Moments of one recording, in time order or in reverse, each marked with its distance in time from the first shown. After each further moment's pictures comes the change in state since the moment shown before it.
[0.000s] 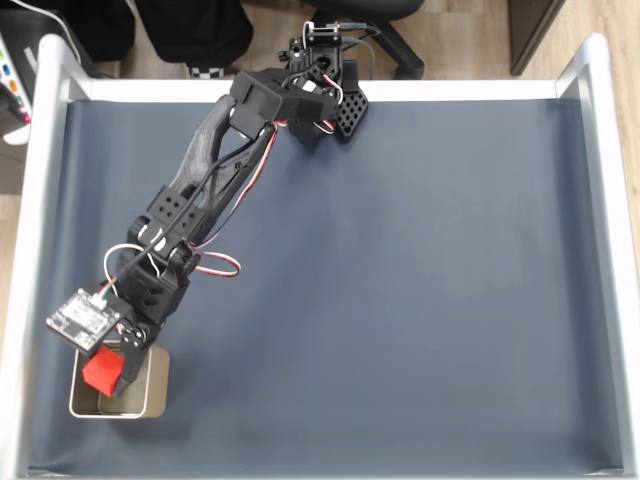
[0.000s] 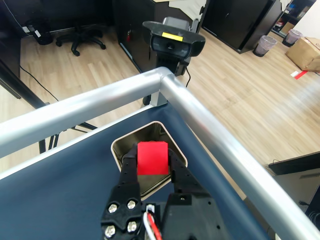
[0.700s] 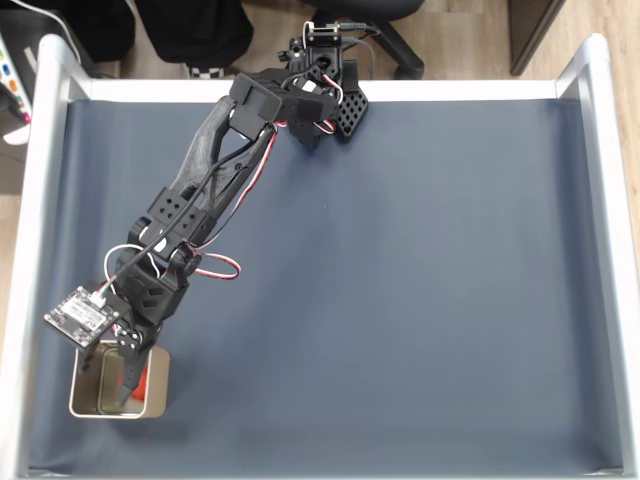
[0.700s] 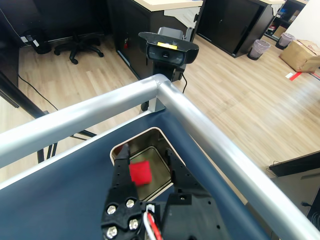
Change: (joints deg) arm -0.1 -0.2 0.2 -5.3 1.1
